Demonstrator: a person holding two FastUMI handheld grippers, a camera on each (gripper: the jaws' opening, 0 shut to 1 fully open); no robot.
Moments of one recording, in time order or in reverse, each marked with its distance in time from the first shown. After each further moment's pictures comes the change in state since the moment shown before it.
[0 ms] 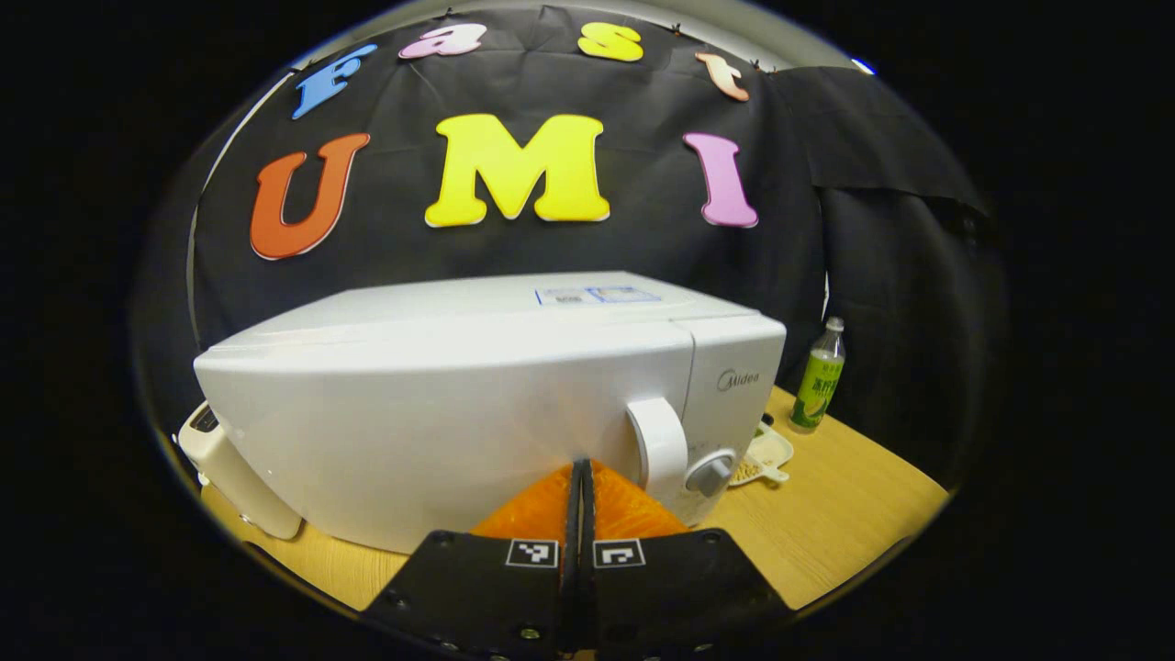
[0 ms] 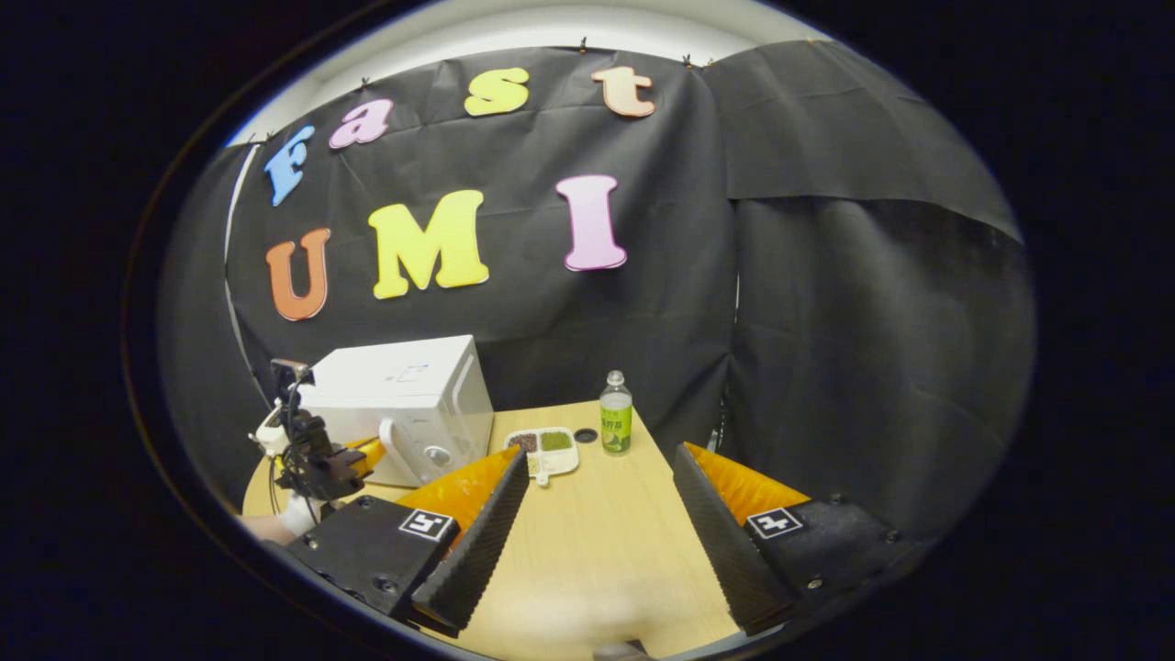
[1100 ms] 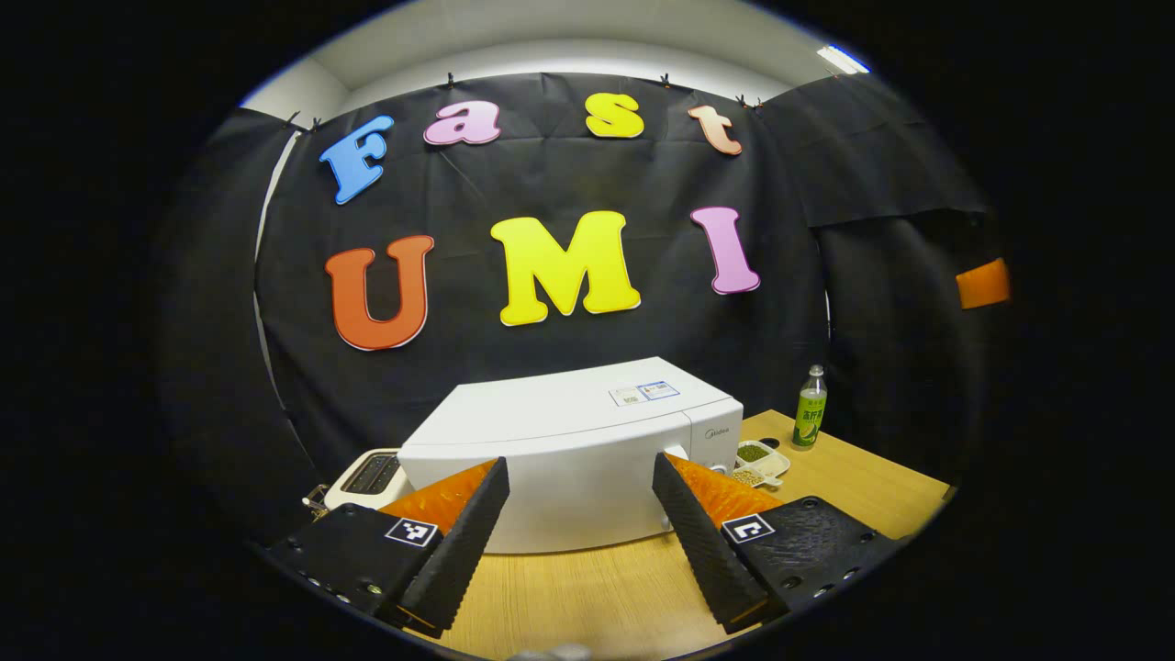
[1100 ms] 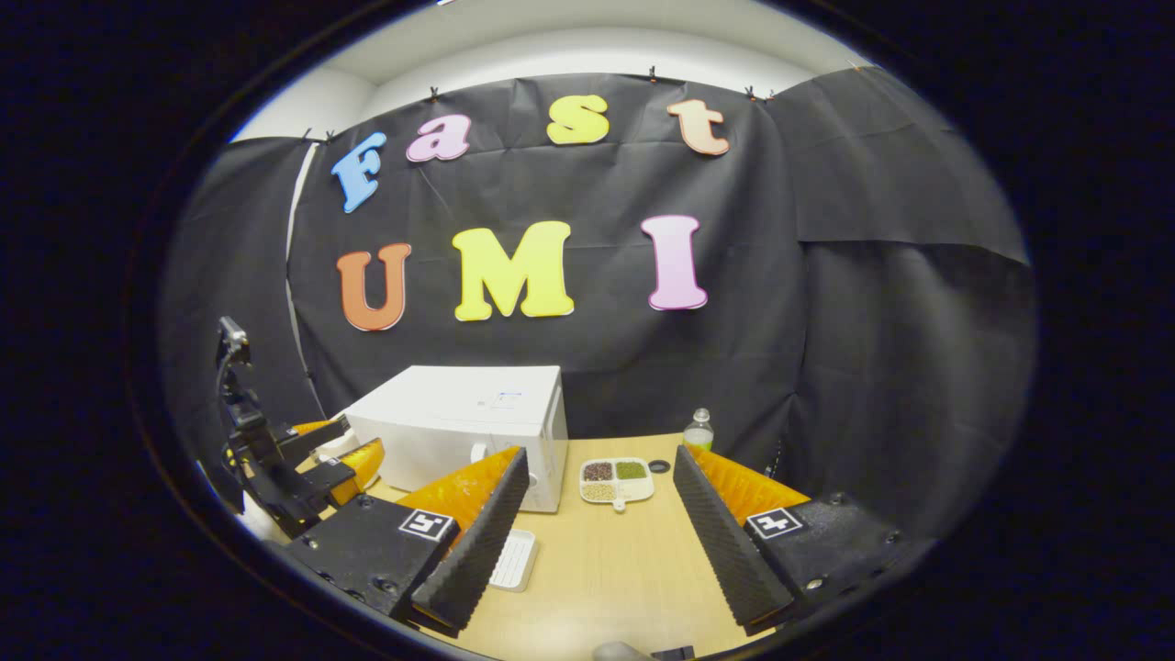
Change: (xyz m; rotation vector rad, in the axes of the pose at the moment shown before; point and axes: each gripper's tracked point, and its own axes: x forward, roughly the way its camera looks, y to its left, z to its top) left arm -0.208 0.045 0.095 0.099 -0.202 0.147; right arm -0.043 0.104 0.022 -0.063 -0.124 0.176
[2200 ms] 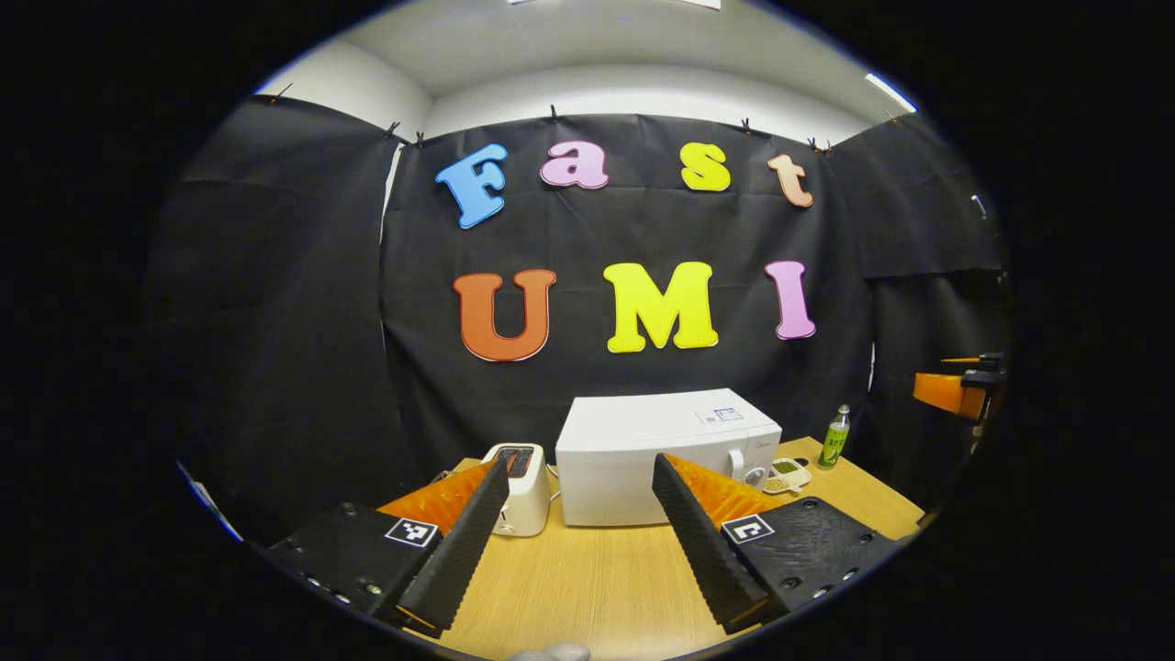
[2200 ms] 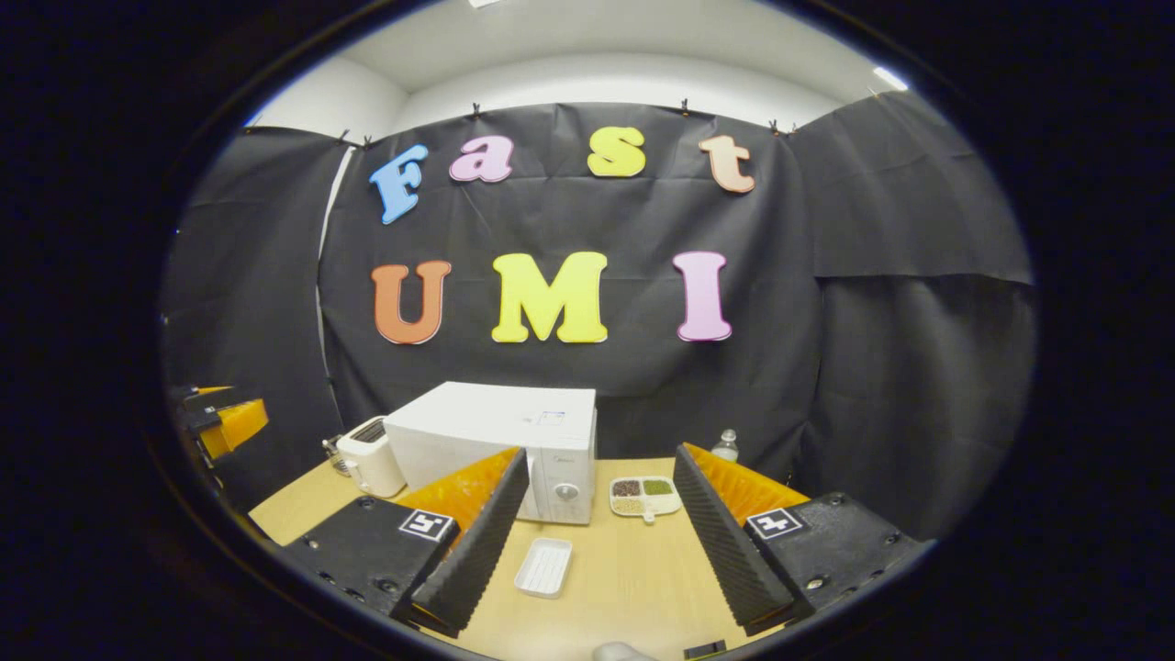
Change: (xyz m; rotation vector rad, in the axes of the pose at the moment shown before) left arm -0.174 0.097 0.043 -0.086 -0.029 0.209; right arm -0.042 0.056 0.005 -0.041 -0.096 0.028
